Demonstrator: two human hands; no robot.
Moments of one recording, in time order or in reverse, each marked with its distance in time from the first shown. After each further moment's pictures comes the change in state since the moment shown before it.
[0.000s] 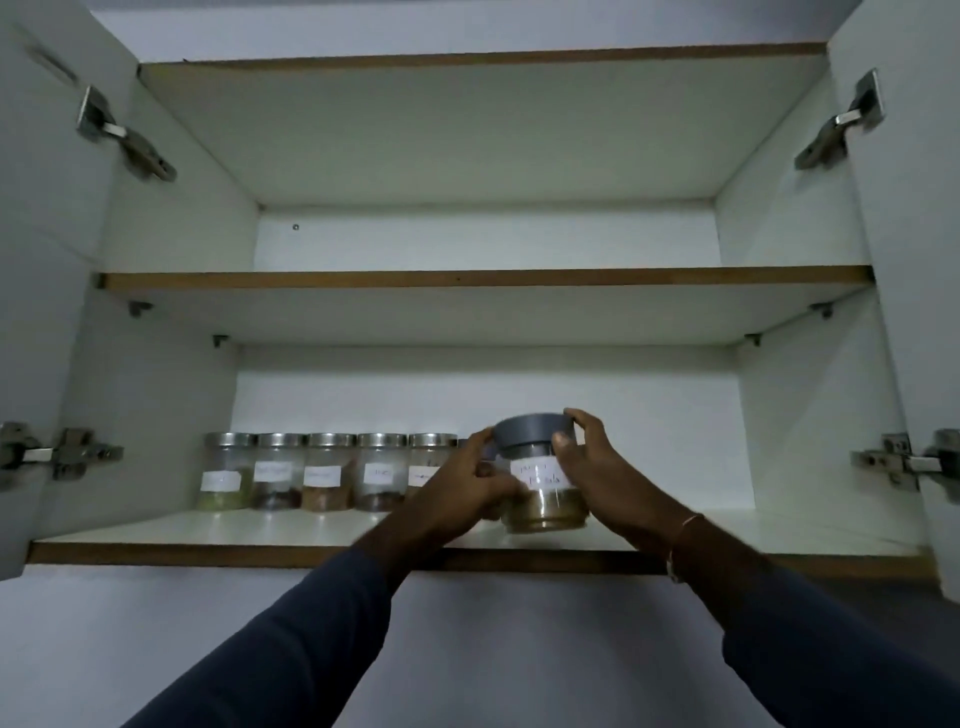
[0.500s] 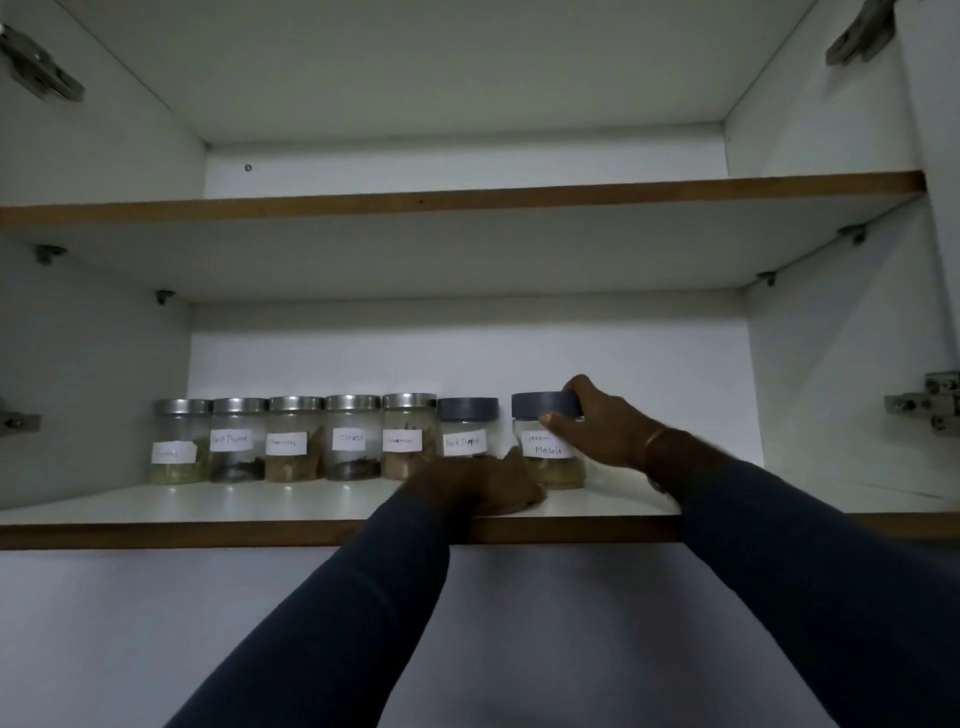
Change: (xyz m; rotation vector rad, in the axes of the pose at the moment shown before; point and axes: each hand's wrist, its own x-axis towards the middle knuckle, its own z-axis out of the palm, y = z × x) left_hand 0.071 -0.041 0.047 0.847 -0.329 -0.441; right_hand 0.077 0.068 -0.034 -0.571 -0.067 0.090
